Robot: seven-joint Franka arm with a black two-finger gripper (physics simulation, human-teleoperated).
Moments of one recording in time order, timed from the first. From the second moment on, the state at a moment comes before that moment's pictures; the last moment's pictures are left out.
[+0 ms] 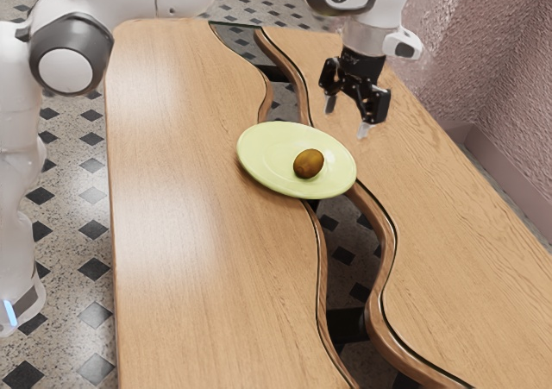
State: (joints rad) arm -0.35 0.17 0.31 -1.25 -0.08 1.47 -0.45
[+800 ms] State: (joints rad) arm 0.05 0.43 0.23 -1.27 -0.26 1.51 -0.61
